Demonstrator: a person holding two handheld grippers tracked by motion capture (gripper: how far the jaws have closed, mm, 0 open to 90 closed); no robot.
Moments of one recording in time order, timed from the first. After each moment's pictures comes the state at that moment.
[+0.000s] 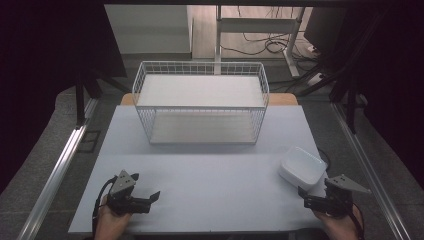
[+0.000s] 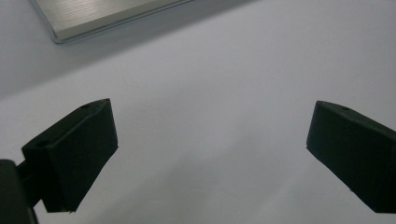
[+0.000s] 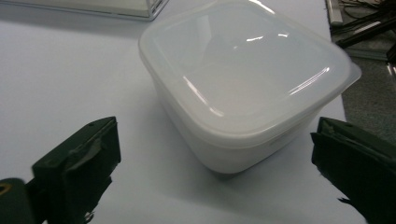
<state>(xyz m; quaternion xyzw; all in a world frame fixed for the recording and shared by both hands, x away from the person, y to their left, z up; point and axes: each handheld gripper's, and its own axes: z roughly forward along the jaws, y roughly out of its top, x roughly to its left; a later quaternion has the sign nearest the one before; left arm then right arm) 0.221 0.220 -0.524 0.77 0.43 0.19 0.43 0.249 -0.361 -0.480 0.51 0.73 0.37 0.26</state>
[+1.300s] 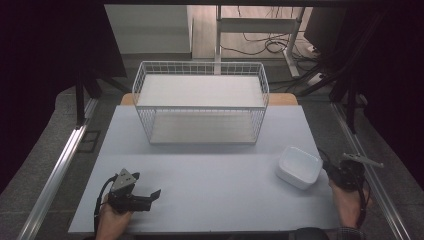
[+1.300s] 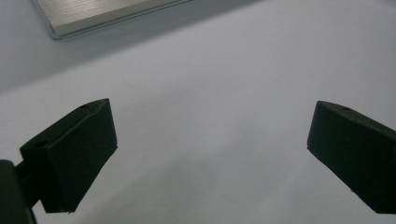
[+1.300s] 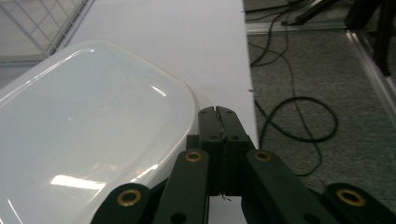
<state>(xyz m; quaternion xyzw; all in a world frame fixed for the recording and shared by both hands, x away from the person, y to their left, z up) 0.227 0.219 -0.527 0.77 0.44 0.18 0.43 0.320 -0.408 -0.476 0.60 0.67 0.35 0.25</state>
